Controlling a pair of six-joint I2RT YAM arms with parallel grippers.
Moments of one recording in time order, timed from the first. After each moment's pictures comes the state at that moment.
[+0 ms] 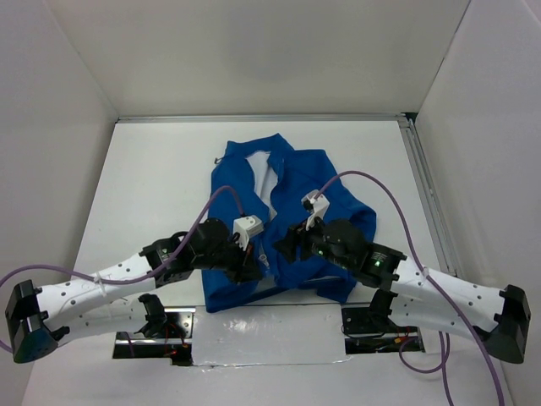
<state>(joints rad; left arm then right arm) -1.00 0.95 0.70 -0.36 0.29 -0.48 1.02 0.82 0.60 -0.10 0.14 0.44</state>
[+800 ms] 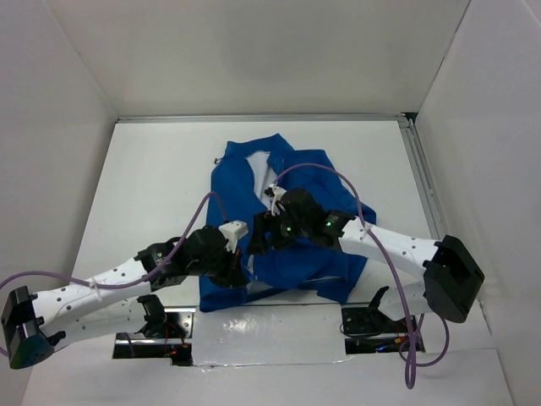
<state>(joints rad) -0.99 0.90 0.66 -0.54 0.17 -0.66 0.87 1.34 0.87 -0.17 -0.32 0.62</state>
